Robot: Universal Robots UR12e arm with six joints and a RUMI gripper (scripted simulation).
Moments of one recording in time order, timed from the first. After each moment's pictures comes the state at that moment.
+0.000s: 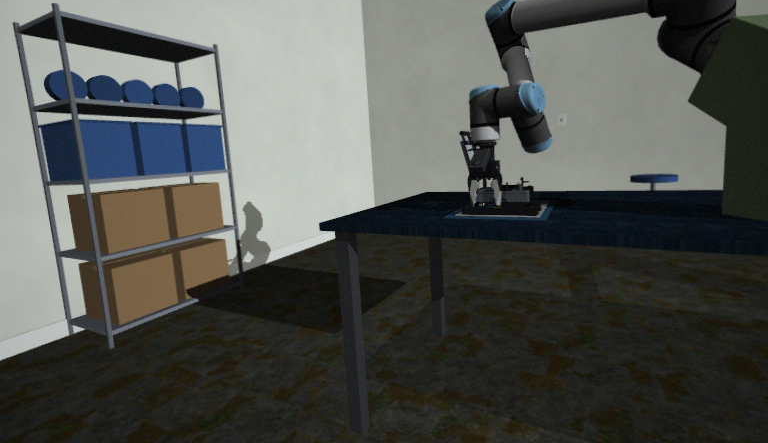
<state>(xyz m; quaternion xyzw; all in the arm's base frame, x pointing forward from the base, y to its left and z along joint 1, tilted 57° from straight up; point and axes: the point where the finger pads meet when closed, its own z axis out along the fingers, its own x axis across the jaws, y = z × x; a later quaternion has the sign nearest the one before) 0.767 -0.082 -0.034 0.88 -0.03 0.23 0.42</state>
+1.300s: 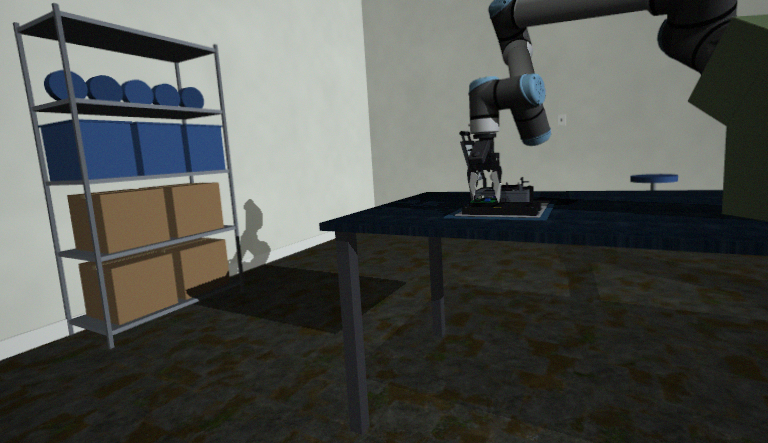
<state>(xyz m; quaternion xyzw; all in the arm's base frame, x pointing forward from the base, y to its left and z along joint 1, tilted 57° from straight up) 0.758 -0.063 -0.020 0.88 -0.03 0.23 0.42</state>
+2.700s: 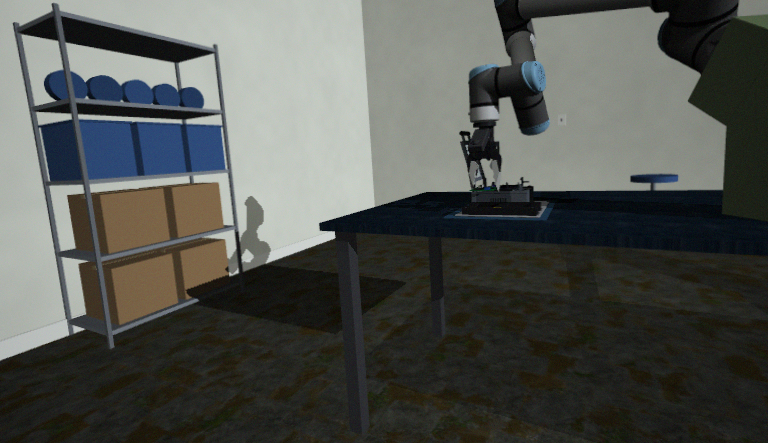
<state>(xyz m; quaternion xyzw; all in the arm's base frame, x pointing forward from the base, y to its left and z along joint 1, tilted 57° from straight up) 0.744 -0.036 -0.001 0.88 -0.03 0.23 0.42</state>
